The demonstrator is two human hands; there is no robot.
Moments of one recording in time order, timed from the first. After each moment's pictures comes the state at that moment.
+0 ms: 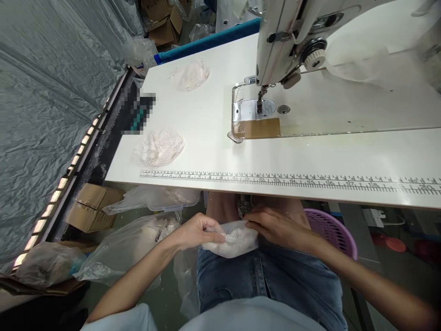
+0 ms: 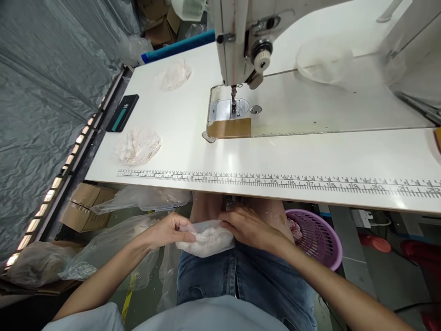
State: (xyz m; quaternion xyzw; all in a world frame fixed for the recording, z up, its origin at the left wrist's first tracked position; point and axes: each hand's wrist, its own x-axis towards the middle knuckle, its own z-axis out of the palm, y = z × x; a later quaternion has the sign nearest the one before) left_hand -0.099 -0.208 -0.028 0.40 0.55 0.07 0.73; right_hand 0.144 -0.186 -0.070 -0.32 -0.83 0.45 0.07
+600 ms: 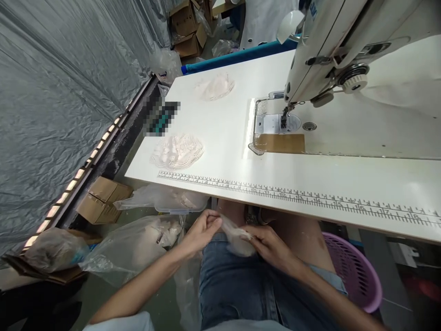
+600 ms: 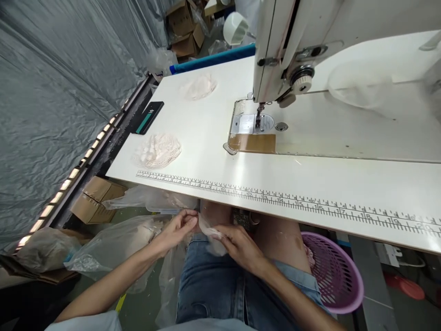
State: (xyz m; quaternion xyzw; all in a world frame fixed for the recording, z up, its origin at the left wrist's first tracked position) left_hand -0.104 -0.216 -0.038 0.34 0.63 0.29 0.63; right_hand 0.097 -0.197 -0.094 -0.31 -0.74 0.55 0.25
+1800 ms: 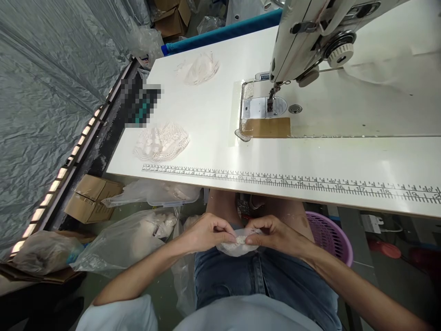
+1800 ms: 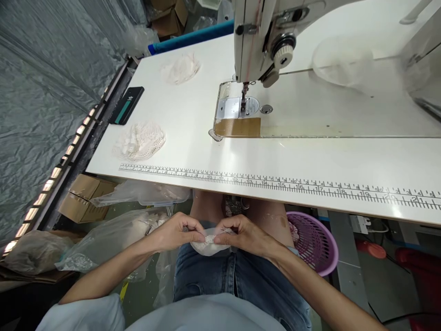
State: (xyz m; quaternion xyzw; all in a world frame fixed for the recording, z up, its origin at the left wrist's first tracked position) left_hand -0.081 -0.211 -0.023 0.54 0.53 0.06 0.65; right_hand 0.132 -0.197 -0.076 -0.31 -0.50 0.80 0.15
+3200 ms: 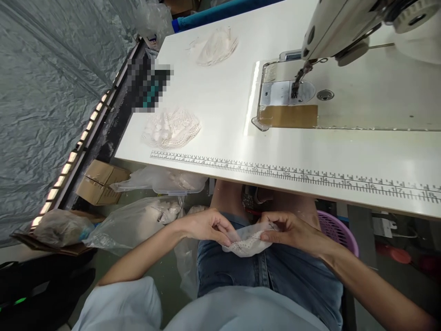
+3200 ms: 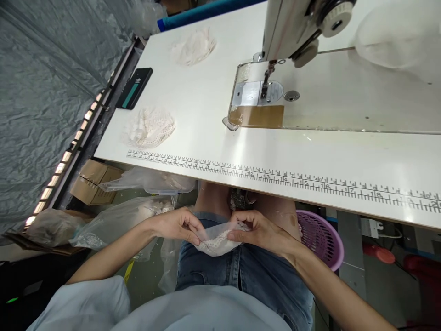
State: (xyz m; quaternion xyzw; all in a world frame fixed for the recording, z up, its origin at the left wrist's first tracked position) left_hand -0.108 -0.210 -0.030 0.45 0.42 -0.01 0.79; right_hand 0.144 -0.196 -0.081 -0.31 -0.49 0.80 0.11
